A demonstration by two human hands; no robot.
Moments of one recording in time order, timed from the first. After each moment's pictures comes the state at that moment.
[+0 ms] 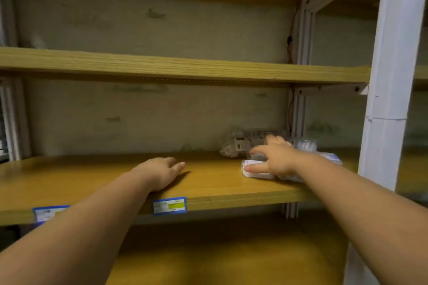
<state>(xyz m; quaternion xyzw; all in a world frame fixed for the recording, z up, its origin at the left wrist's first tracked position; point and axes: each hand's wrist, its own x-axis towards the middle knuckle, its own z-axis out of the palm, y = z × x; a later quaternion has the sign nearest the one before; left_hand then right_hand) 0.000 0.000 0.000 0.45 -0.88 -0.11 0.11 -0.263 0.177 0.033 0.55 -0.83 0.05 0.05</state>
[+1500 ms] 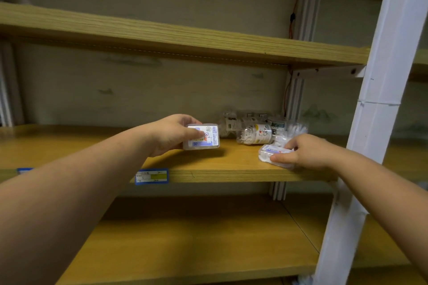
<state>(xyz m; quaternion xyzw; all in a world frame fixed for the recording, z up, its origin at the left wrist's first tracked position) -0.033 0.046 0.031 0.27 -0.79 -0.50 0.21 -0.299 0.254 0.025 0.49 -0.86 0.12 0.00</state>
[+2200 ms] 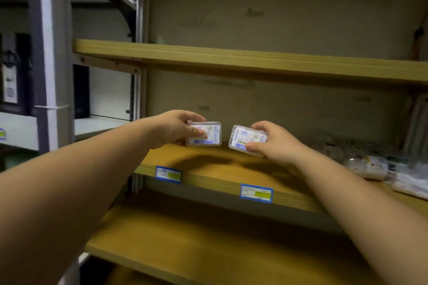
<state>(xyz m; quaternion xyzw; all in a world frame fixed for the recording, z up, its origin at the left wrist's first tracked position) 0.176 -0.012 0.057 0.41 -0.76 -0.40 0.31 -0.084 0.076 0.041 0.65 -0.66 0.37 -0.08</state>
